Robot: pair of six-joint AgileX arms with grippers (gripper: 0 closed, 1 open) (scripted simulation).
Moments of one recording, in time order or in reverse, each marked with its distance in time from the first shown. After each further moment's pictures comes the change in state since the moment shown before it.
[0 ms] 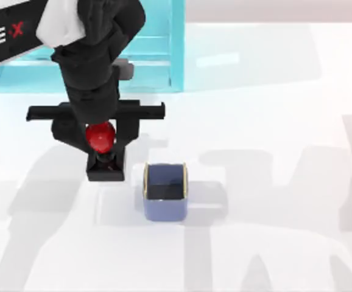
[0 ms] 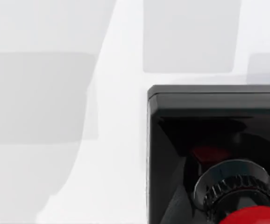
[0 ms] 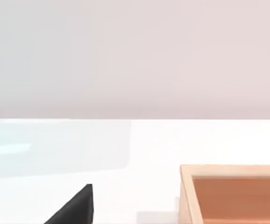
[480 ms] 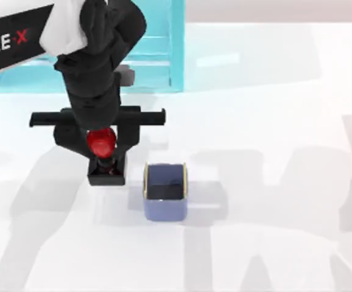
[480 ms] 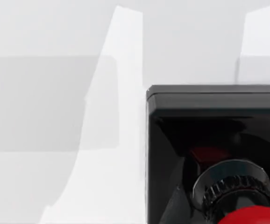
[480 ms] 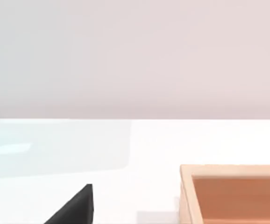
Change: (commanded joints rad) left arm 0.001 0.006 -0.041 0.048 0.000 0.001; right arm 0.000 0.000 0.000 0.000 0.000 0.000
